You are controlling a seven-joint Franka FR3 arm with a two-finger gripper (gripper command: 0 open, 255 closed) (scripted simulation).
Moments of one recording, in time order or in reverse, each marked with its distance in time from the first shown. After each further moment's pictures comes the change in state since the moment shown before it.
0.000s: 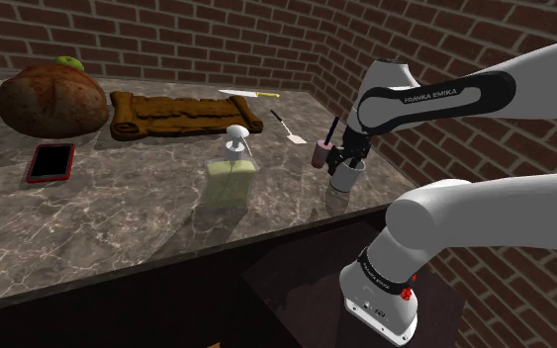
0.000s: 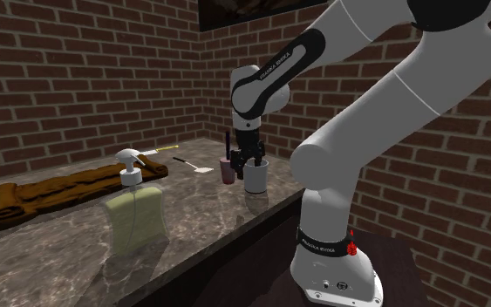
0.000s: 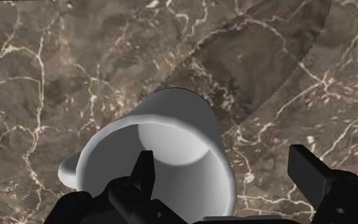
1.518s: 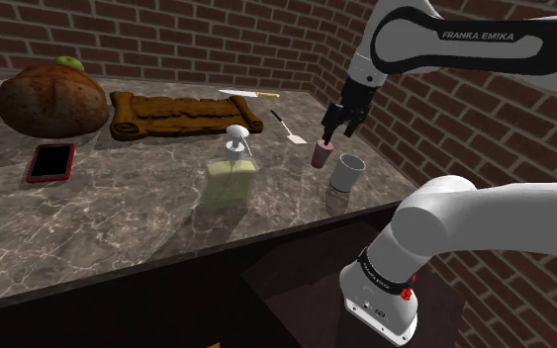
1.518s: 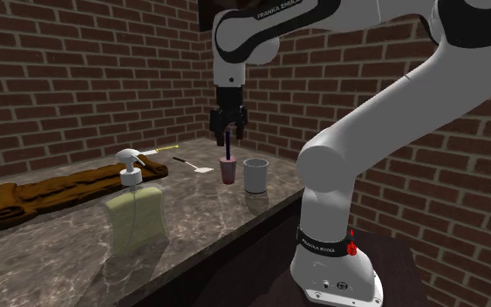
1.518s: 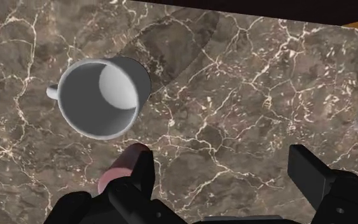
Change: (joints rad) arm 0.162 -0.108 0.104 0.262 0.178 -0.357 0.006
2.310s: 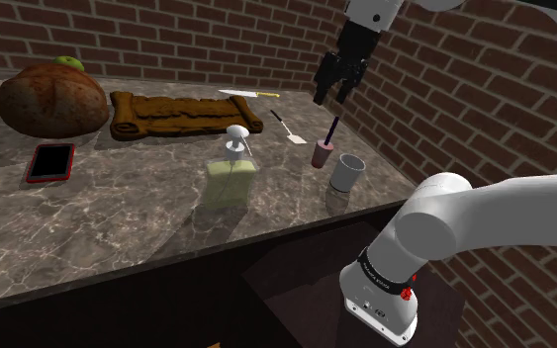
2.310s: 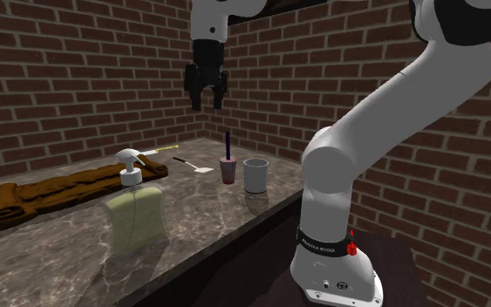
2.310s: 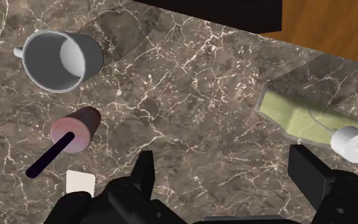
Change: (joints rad) arm 0.120 0.052 0.079 0.287 0.133 -0.205 0.026
